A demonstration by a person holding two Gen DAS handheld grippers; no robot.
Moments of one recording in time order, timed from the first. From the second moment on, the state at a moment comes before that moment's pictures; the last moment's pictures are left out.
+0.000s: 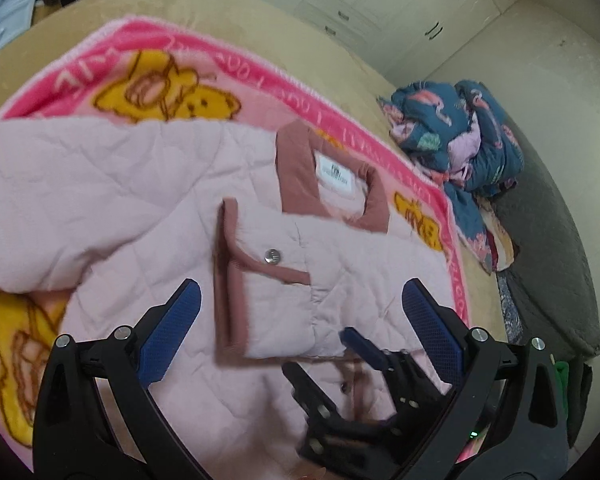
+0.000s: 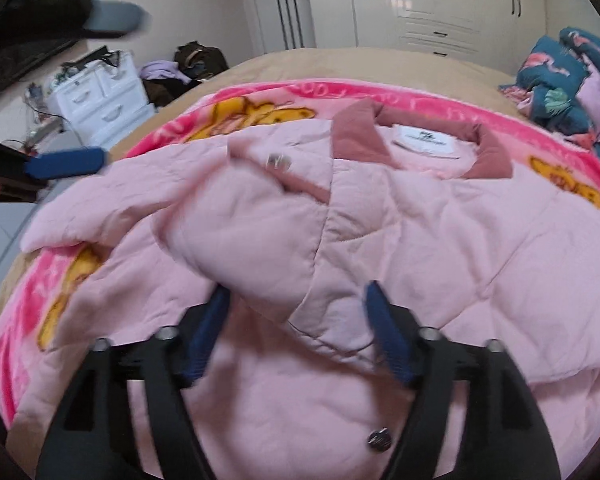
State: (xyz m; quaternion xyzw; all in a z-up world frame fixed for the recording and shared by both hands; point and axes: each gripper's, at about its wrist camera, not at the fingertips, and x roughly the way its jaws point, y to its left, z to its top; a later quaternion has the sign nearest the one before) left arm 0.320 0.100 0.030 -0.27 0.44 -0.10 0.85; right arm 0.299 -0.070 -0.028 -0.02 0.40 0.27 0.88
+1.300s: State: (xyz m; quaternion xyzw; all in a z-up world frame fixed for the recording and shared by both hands) left arm 0.340 0.088 0.024 -0.14 0.40 -0.08 0.90; right arm 0.286 -0.311 0.022 0.09 0.36 0.02 0.93
